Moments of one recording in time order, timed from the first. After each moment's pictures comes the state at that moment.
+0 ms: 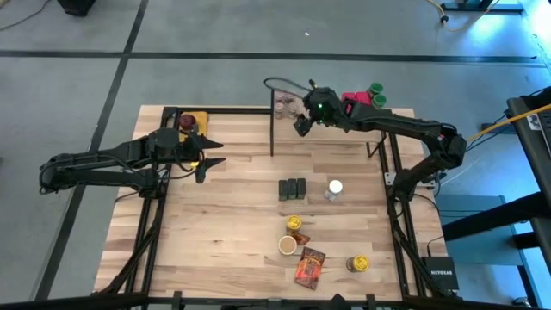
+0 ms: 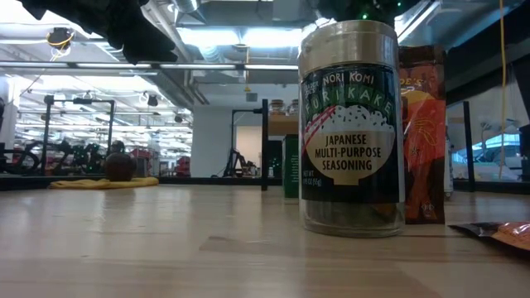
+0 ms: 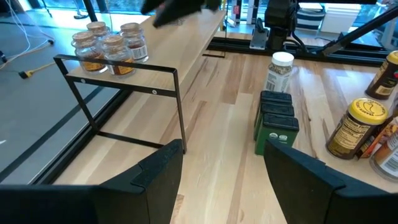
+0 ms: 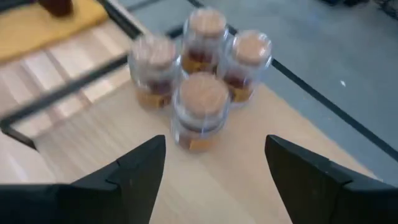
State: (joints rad) left arm 0.22 0.66 0.60 -0.28 -0.07 0.01; right arm -0.45 1.52 1.23 -0.39 0.28 0.12
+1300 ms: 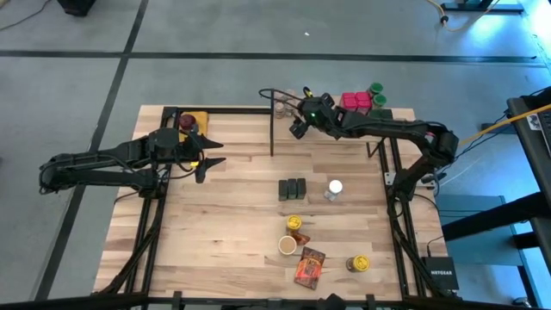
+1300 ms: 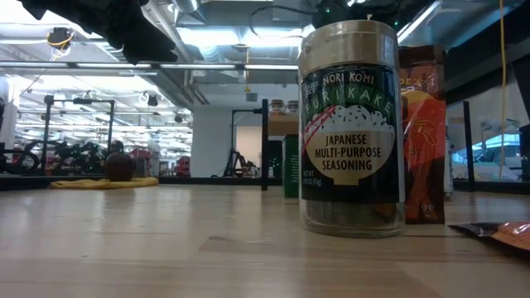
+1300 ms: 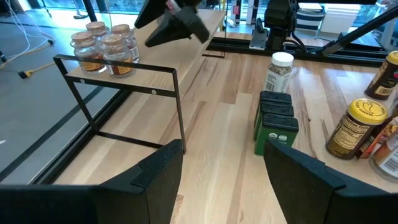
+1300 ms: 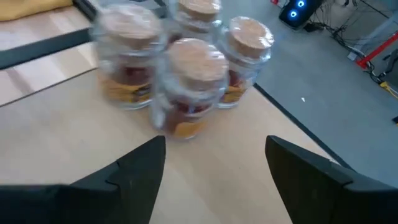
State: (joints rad) left arm 0.22 0.66 0.60 -0.28 -0.07 0.01; right arm -0.42 1.59 1.13 -0.19 0.44 0.02
